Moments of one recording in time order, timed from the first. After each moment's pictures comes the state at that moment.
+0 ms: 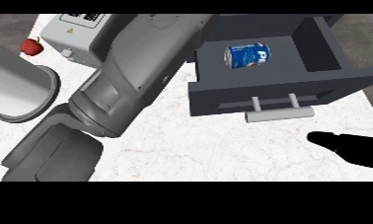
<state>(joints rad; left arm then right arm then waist) -1.62 0.00 -0.30 -0.32 0.58 0.65 0.03 -0.17 -0.29 -0.16 -2.15 0.22 0.13 0.25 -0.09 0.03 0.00</state>
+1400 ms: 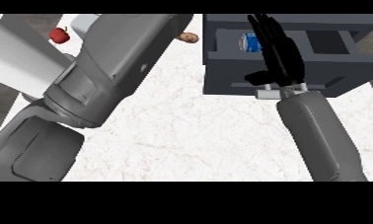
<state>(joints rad) -1.60 0.07 -0.28 -0.34 0.57 0.59 0.03 -0.59 -0.21 0.12 -1.14 0.96 -0.27 -0.03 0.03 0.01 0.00</state>
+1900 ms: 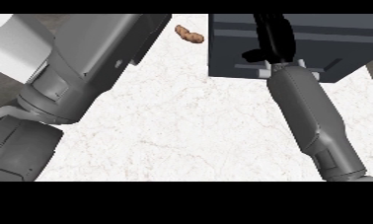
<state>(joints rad) -1.53 0.16 -0.29 -0.45 0.54 0.56 0.11 -0.83 -0.18 0.03 -0.76 1.04 -0.51 -0.04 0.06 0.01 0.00</state>
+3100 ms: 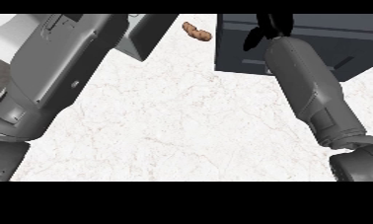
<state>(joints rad) -1.27 0.31 -0.33 -0.80 0.51 0.51 0.23 -1.14 -0.19 -0.13 -0.34 1.00 -0.61 -0.20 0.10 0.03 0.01</state>
